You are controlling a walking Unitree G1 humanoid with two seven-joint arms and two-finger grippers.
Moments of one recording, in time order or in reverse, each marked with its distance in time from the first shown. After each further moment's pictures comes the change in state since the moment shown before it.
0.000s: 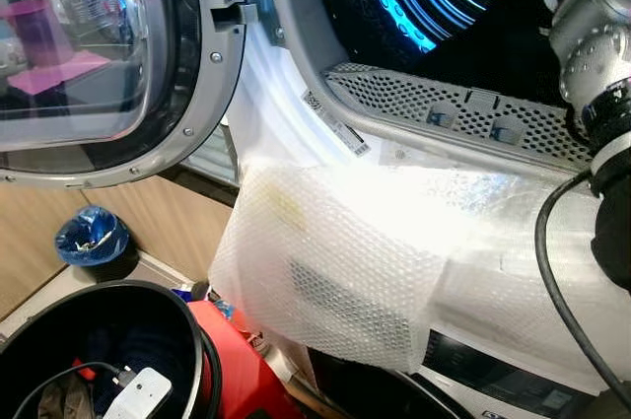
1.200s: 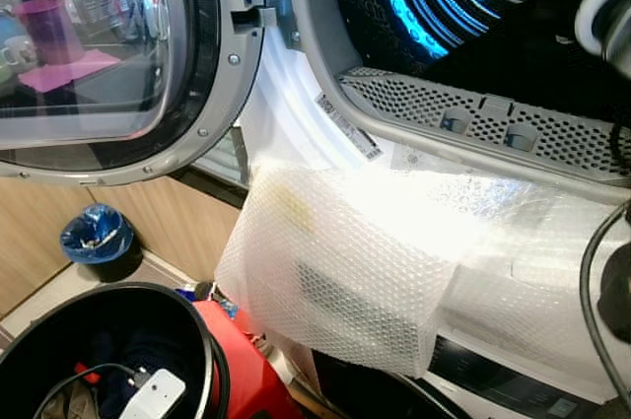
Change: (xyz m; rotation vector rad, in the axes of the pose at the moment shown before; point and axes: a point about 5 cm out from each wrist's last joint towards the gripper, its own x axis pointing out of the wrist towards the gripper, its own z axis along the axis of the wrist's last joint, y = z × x) left arm 0.017 -0.012 0.000 -0.010 0.025 -0.034; right arm -0.056 -0.028 -0.037 0.130 0.425 0.027
